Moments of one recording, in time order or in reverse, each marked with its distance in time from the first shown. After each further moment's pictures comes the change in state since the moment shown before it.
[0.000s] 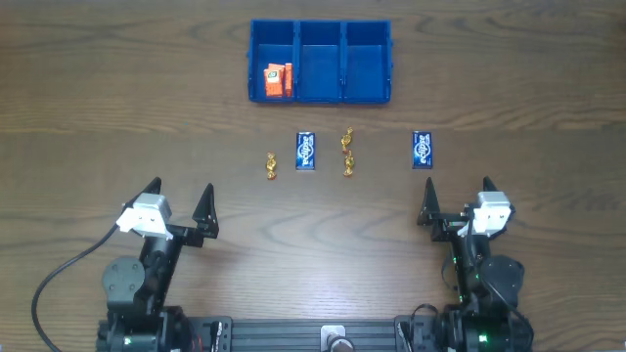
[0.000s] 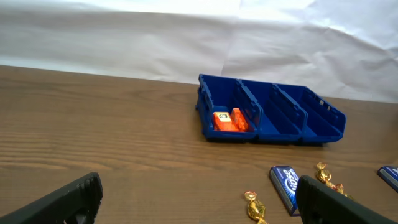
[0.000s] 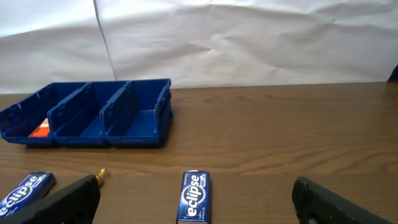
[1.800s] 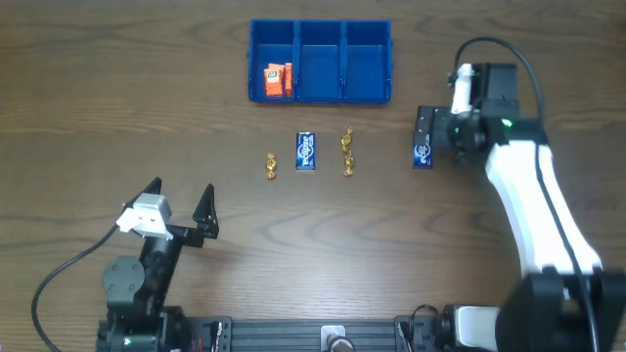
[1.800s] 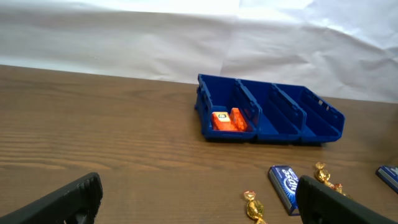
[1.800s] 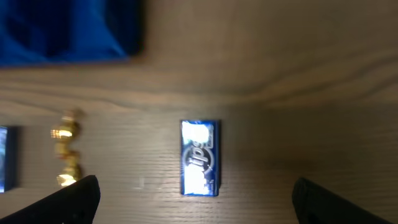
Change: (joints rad) left arm 0.000 -0.001 0.001 -0.002 0.004 -0.002; right arm 0.002 1.517 1.086 -0.580 -0.029 0.019
